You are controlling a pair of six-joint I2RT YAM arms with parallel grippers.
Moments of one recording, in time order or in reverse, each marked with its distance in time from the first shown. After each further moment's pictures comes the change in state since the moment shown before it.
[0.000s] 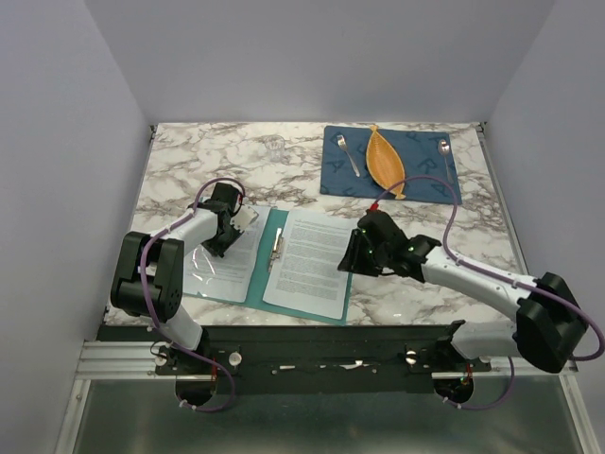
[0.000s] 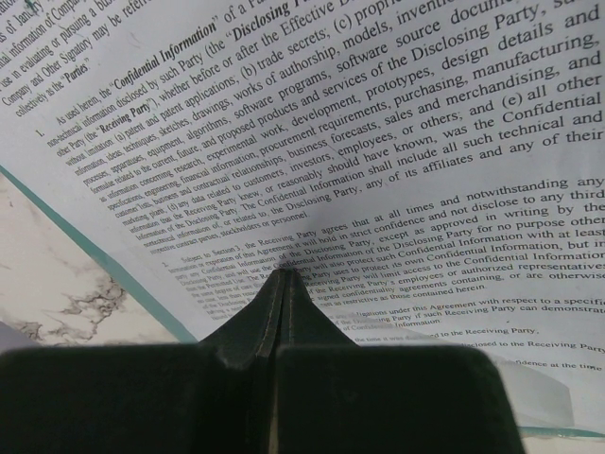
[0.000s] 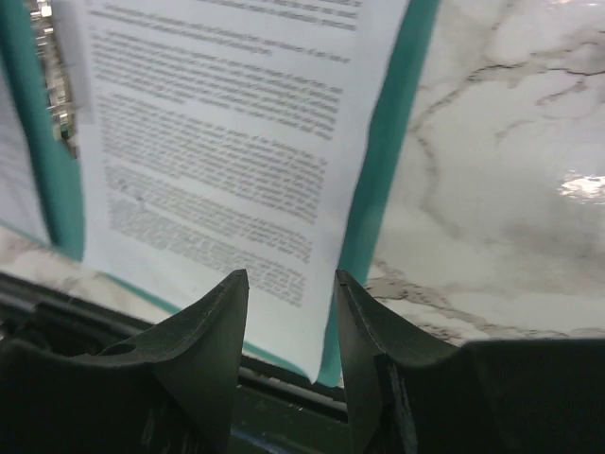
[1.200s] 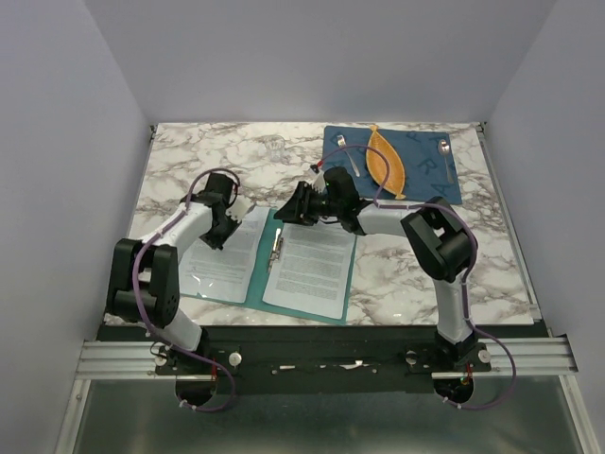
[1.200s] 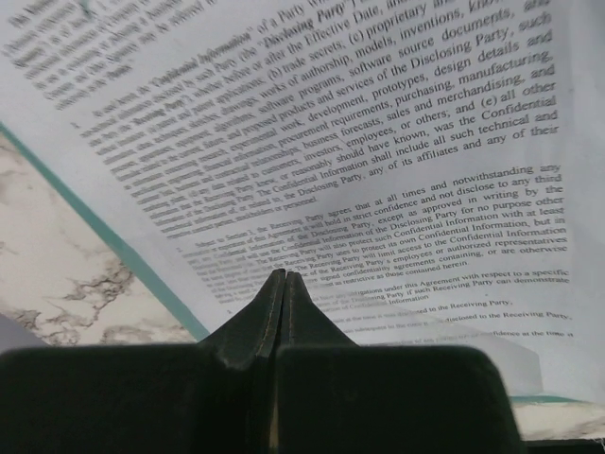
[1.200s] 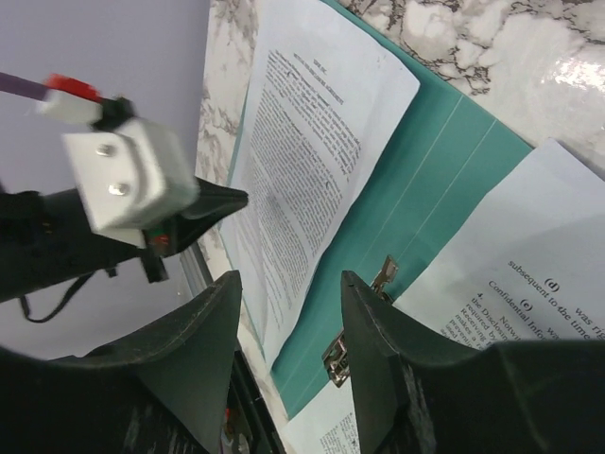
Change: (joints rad) left arm 0.019 -0.029 0.055 -0.074 0.045 -0.039; right arm -0.124 0.755 0.458 0.838 -0.607 0.044
